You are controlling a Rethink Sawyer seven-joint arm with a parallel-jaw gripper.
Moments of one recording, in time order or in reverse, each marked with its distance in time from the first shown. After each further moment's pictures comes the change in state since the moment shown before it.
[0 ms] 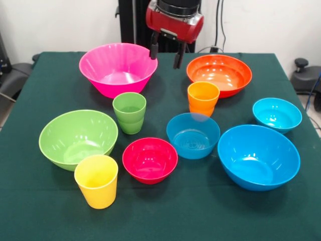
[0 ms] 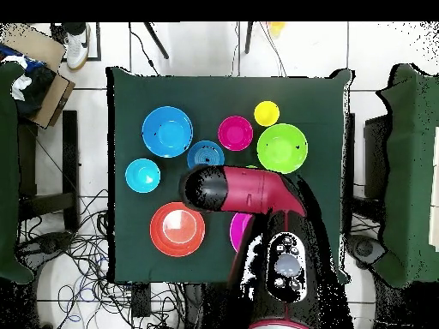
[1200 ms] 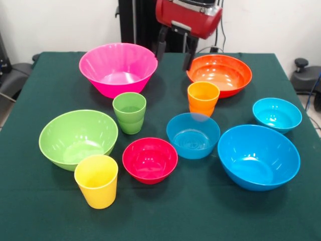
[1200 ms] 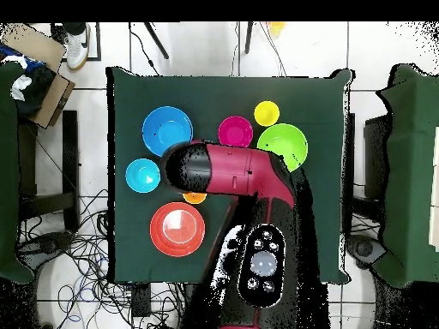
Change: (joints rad) arm 0.097 0.010 -0.093 -0.139 0.063 0.011 0.000
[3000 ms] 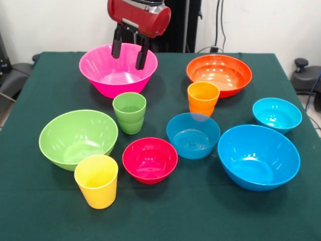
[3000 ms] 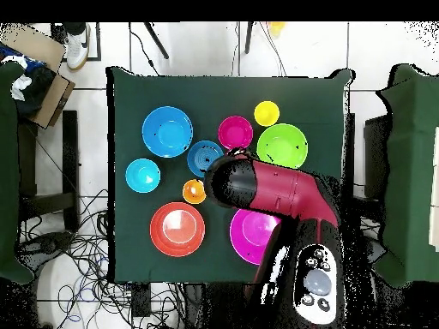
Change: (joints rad) arm -0.129 -0.022 0.008 0.092 -0.017 -0.138 0.000
